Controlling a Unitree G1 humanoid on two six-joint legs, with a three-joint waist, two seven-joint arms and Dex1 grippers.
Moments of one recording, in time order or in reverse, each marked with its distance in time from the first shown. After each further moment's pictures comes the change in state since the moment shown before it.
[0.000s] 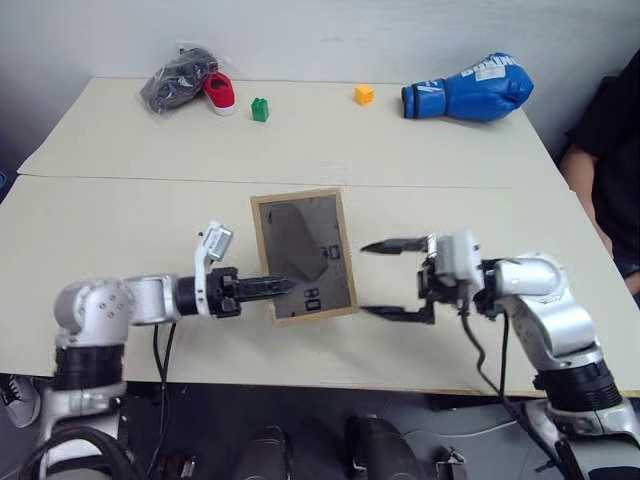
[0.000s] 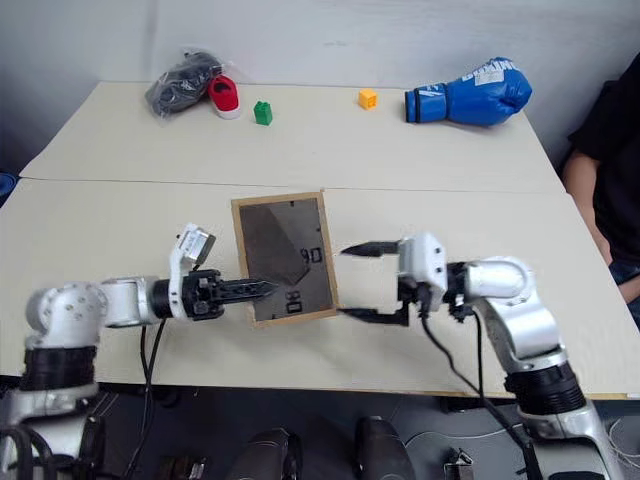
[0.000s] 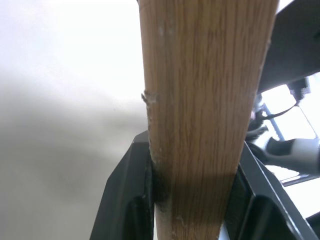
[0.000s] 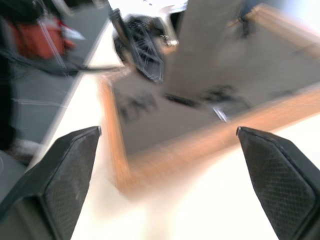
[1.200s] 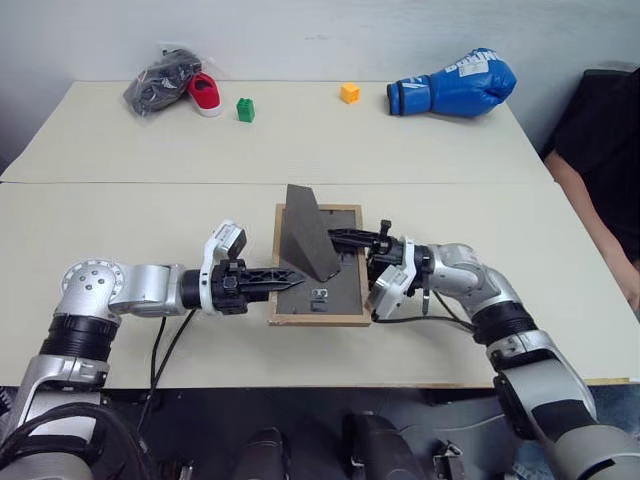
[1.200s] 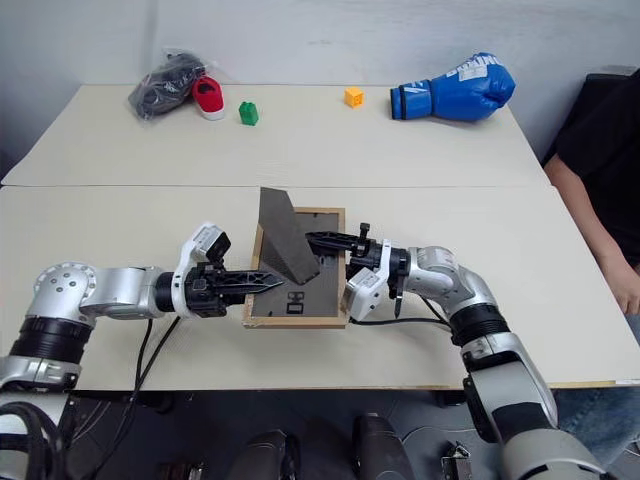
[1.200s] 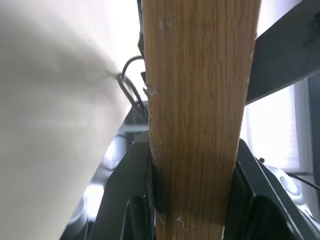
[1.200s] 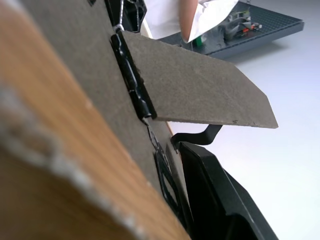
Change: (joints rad) left arm -0.051 0.123 -0.257 0.193 -0.881 -0.100 0.607; right arm -0.362 0.214 0.168 0.771 -0.893 -1.229 -0.801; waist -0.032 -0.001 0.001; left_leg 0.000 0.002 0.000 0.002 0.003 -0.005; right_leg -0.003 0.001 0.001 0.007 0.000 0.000
